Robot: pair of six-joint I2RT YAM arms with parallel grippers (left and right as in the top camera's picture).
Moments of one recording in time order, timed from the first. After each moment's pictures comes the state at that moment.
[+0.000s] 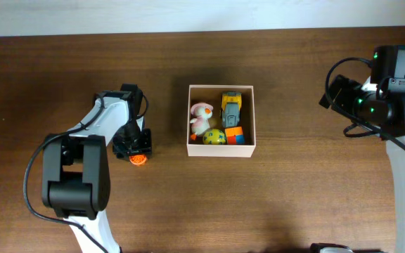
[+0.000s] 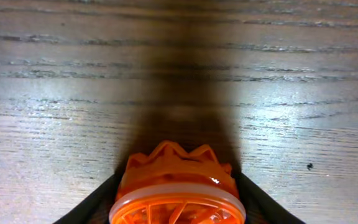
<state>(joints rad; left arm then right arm) -0.11 2.04 1.35 -1.07 0.03 -0.21 -0.10 1.40 1.61 -1.24 0.06 0.45</state>
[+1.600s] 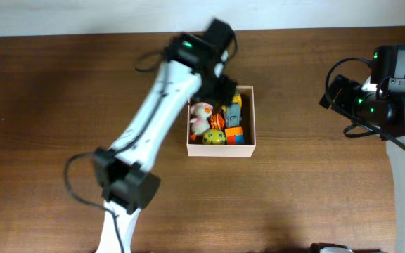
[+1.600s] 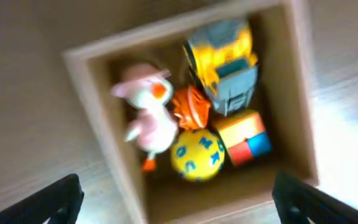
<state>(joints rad) -0.54 2.20 2.47 -1.52 0.00 -0.23 -0.10 1.40 1.61 -1.24 0.06 0.44</state>
